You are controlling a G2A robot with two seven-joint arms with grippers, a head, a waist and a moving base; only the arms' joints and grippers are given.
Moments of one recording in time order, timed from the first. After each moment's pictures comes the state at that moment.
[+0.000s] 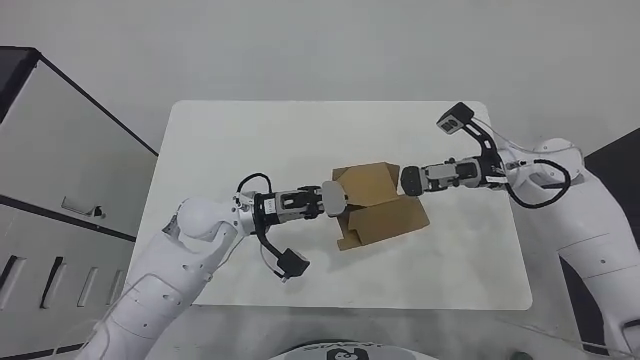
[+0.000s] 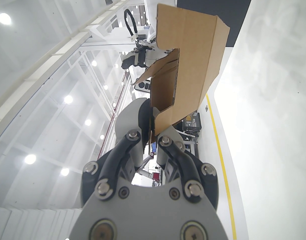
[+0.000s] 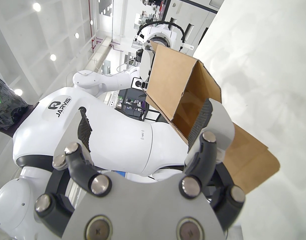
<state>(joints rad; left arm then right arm) 1.36 -1.08 -1.11 -1.74 2.61 0.17 0.97 -1.06 -0.83 1.09 -1.40 0.81 -0.35 1.47</state>
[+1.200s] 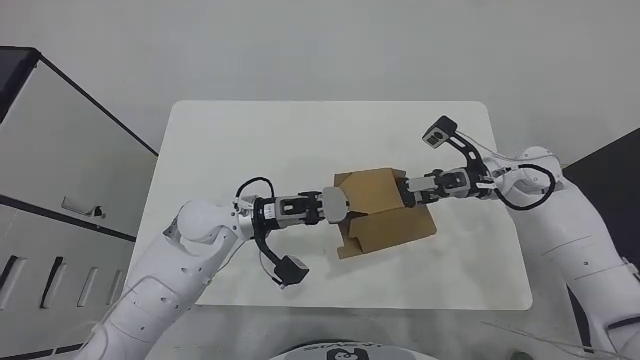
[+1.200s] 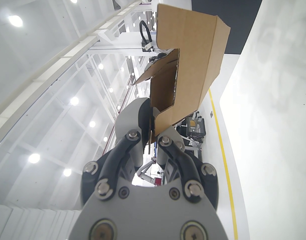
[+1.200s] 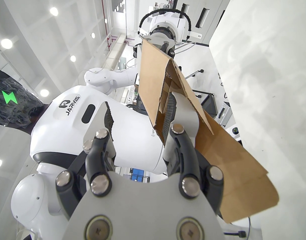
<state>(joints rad) 1.37 -1.07 -1.10 -1.76 2.57 0.20 0.98 -1.07 -0.88 1.05 -1.35 0.86 -0.29 1.53</state>
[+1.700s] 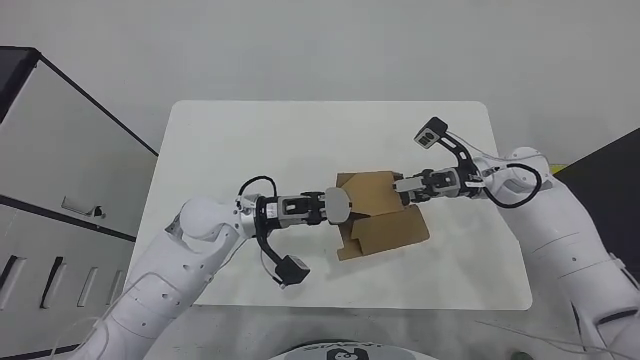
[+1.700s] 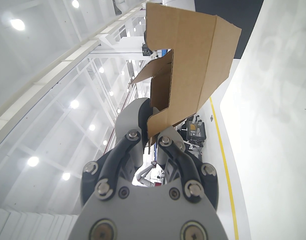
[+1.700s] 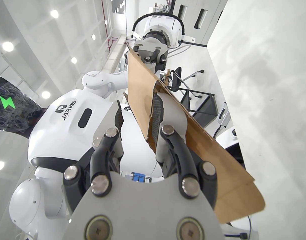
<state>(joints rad) 1.35 -1.07 -1.07 -1.74 2.57 0.20 0.99 -1.05 -0.91 1.01 -1.31 0.85 -0.30 1.52</state>
